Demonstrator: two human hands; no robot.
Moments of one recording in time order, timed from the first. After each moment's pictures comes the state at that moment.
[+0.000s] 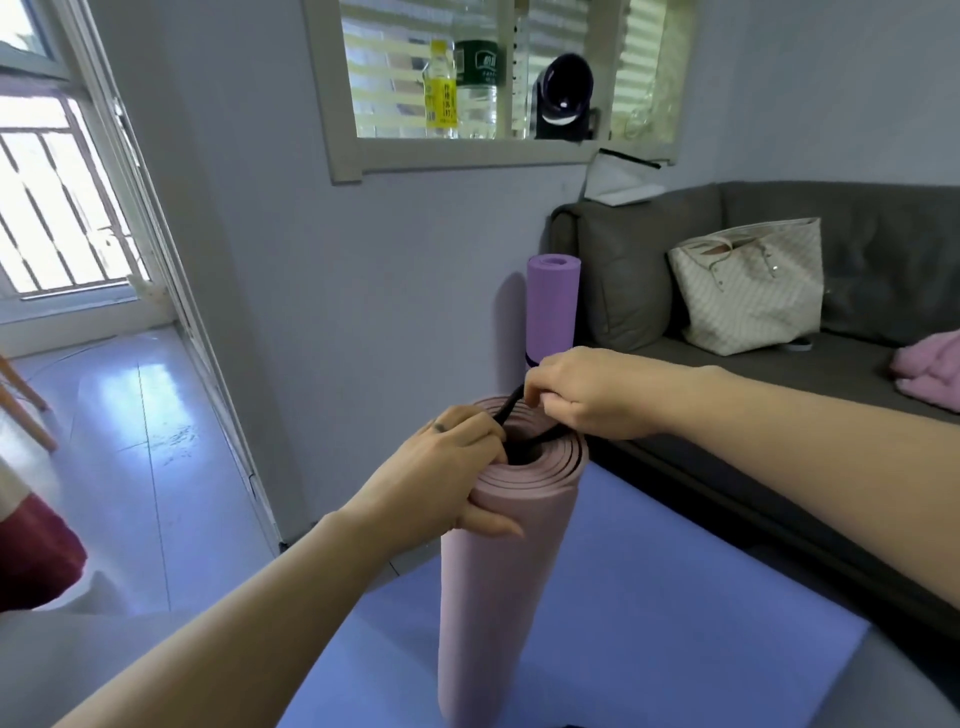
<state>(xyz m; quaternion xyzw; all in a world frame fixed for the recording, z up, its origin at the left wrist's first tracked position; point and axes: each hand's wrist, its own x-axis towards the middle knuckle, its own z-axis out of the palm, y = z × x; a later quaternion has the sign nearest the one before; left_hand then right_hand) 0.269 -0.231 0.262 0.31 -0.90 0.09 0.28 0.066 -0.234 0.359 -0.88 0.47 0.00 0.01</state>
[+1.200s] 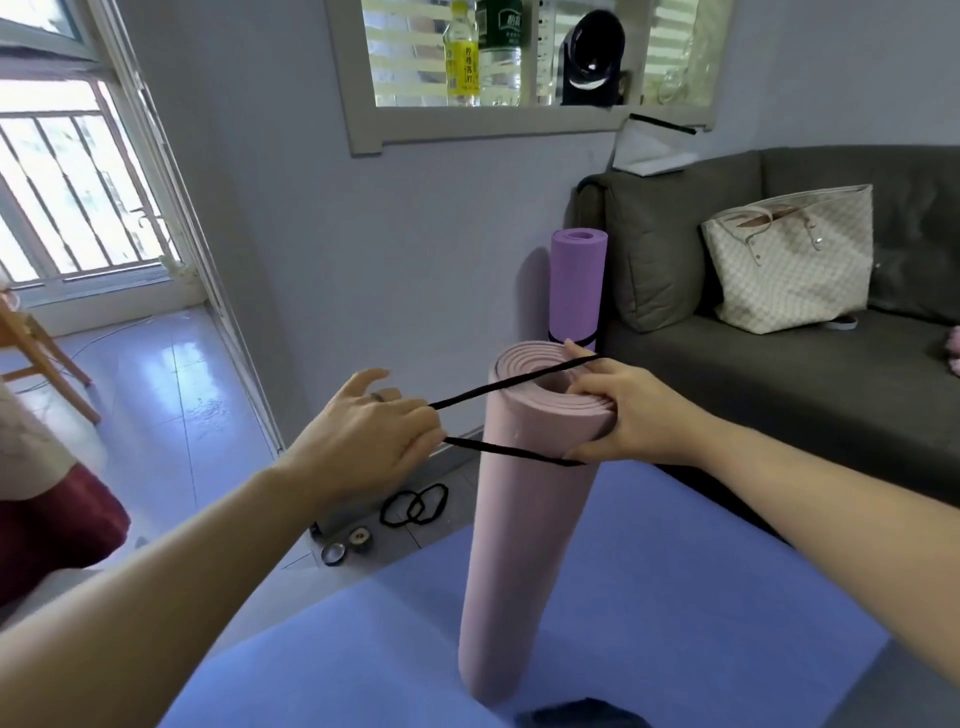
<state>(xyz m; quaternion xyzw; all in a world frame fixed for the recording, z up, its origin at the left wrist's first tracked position) 0.335 -0.229 0.275 0.39 -0.88 0.23 0.17 0.035 -0.251 0.278 -0.84 0.46 -0.24 0.17</state>
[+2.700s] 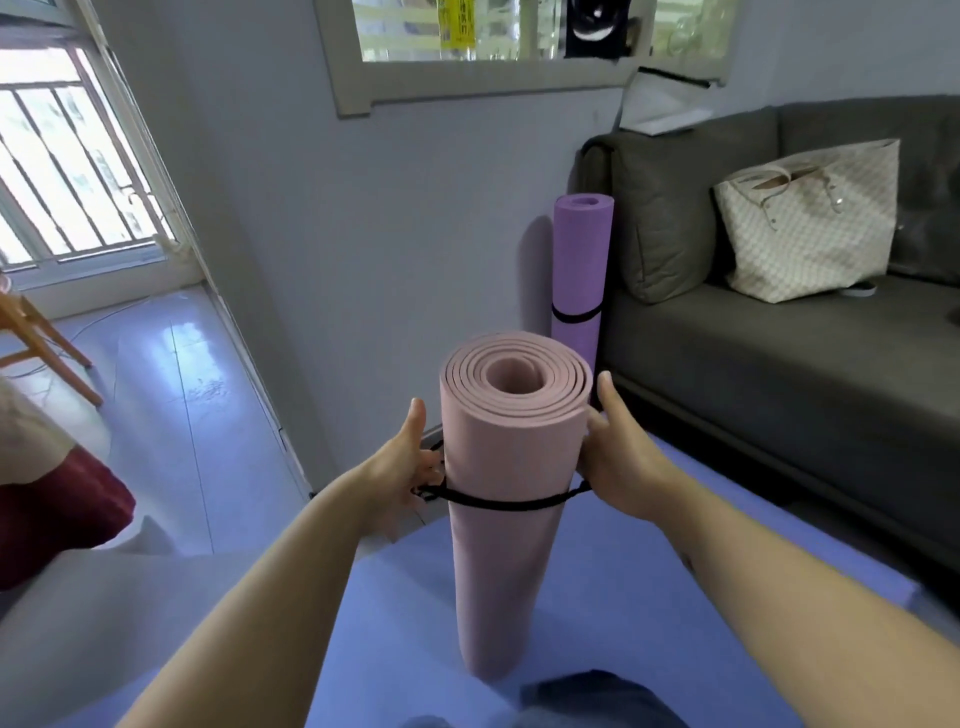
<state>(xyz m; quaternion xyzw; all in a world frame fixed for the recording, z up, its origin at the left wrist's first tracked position) 0.309 -0.252 0.203 0.64 -0.48 -0.59 0.15 0.059 -0.263 0.184 -0.48 0.45 -0.38 0.65</state>
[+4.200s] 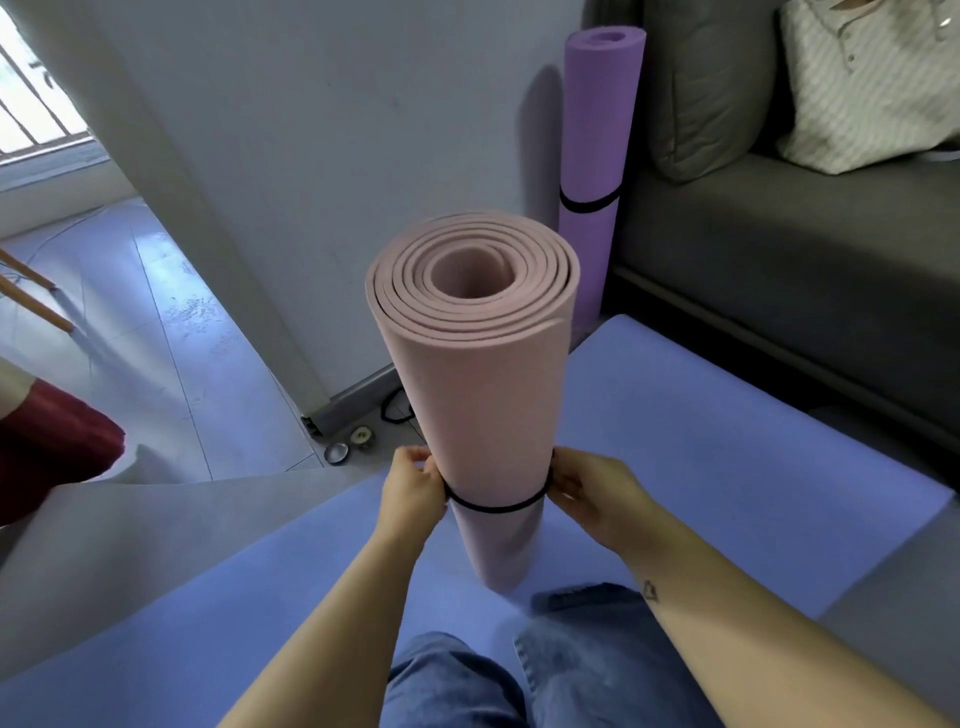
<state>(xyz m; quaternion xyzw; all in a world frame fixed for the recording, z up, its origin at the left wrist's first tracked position) 0.287 -0.250 0.072 0.72 -0.37 -0.48 0.34 0.092 -0.247 0.066 -0.16 0.54 -0.45 0.69</state>
